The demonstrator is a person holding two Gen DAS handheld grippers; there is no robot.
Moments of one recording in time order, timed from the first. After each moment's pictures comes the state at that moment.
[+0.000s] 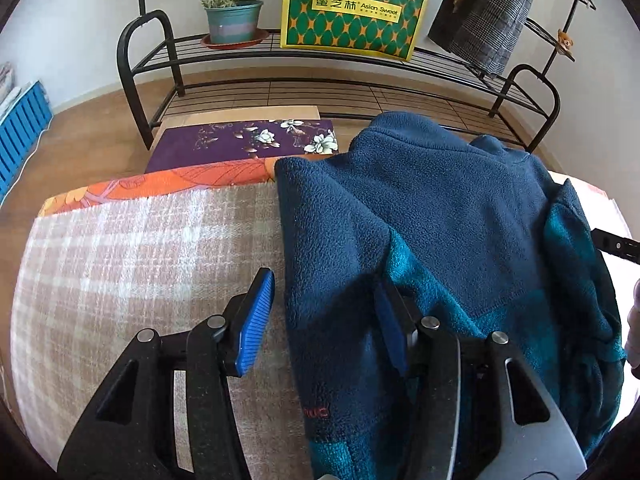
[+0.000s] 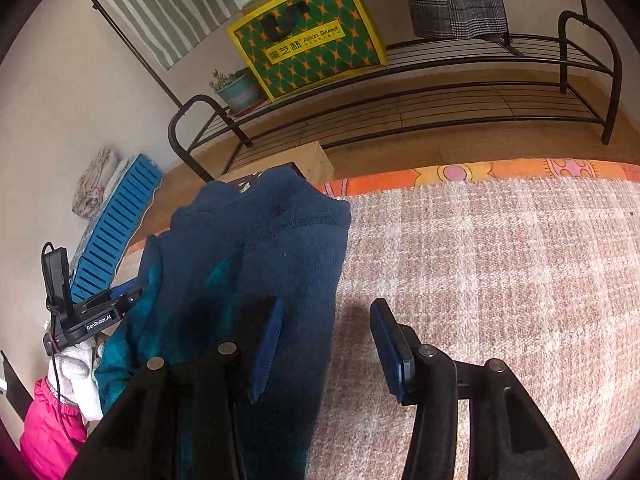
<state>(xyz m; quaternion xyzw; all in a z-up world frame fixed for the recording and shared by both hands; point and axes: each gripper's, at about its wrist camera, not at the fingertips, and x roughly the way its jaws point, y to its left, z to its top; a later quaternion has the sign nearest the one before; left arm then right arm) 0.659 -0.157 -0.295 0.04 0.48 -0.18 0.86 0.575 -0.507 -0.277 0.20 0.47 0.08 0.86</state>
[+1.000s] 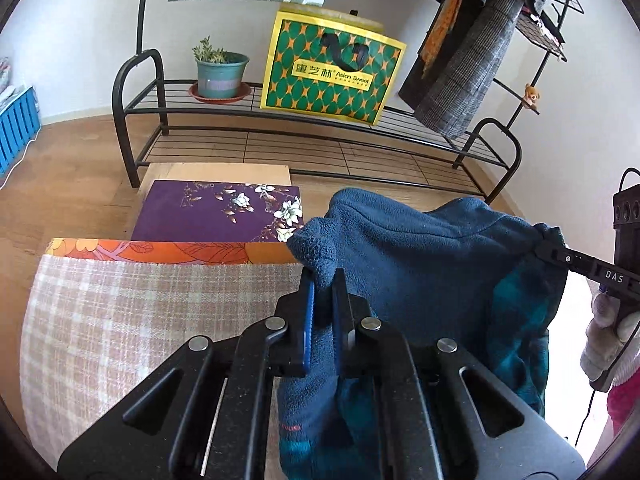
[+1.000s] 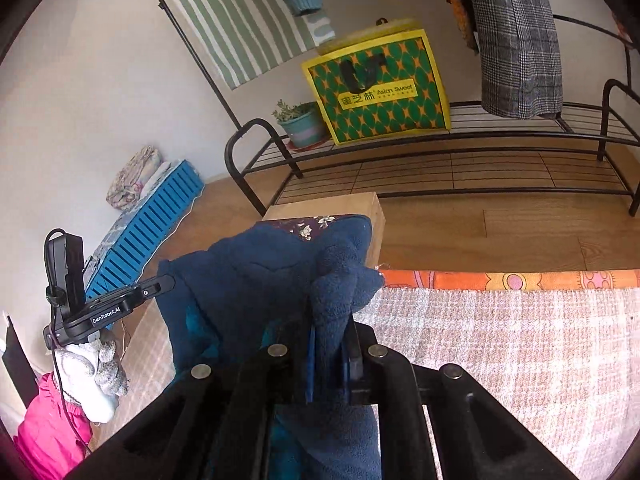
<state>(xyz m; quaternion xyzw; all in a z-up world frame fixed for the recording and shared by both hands) 0.637 -0.148 -0.197 -0.04 0.41 -0.23 0.88 0.577 -0.470 -0.181 0.16 0.40 0.15 0.89</state>
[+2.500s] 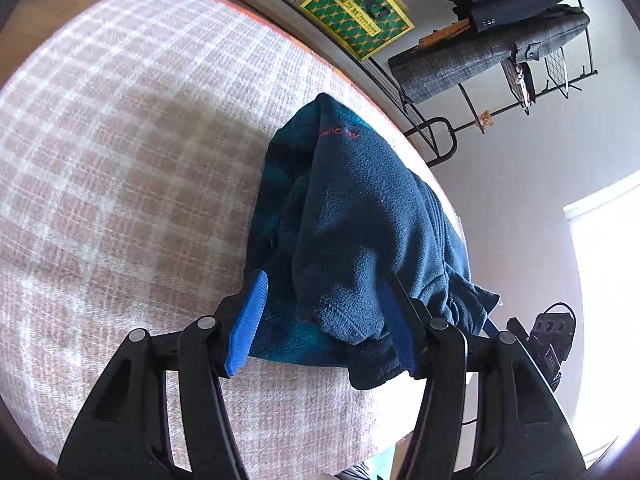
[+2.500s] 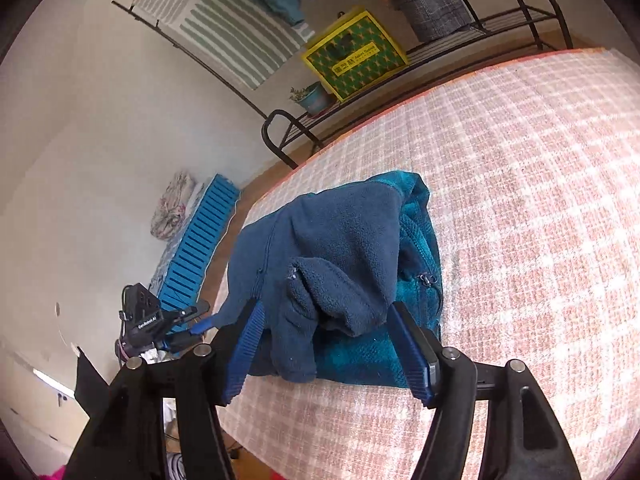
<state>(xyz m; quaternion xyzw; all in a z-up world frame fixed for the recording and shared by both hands) 0.351 0.002 -0.233 -0.29 0.54 -0.26 0.75 0.218 -0.446 -0.175 0.34 0.41 0.15 0.83</state>
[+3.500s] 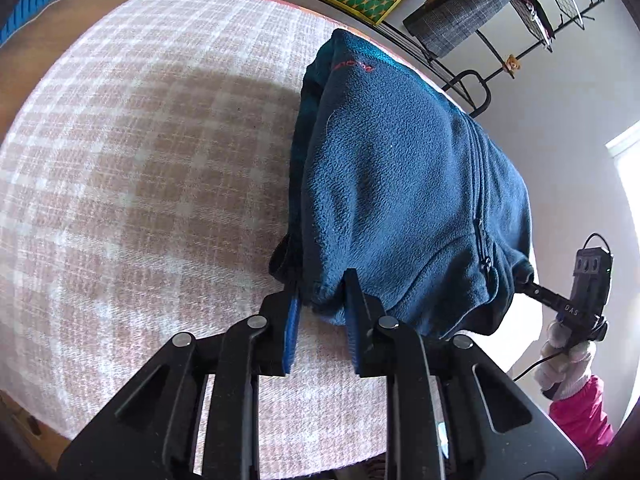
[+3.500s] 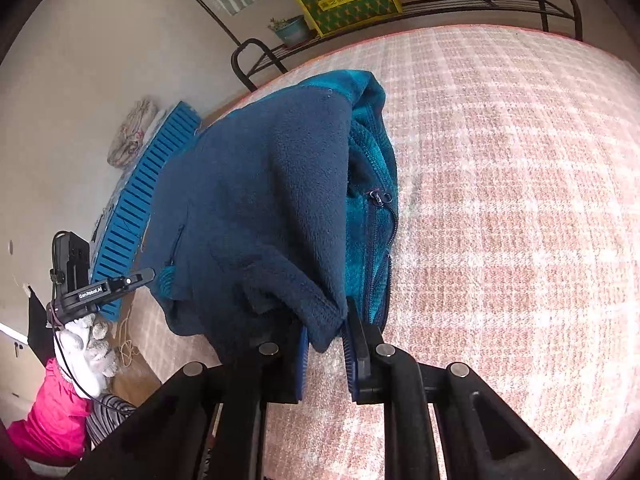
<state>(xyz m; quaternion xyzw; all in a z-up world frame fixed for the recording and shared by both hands) 0.296 -0.007 -0.237 -0.14 0.55 -0.22 0.79 0.211 -0.426 -0.218 0.20 0.51 0.13 0.83</state>
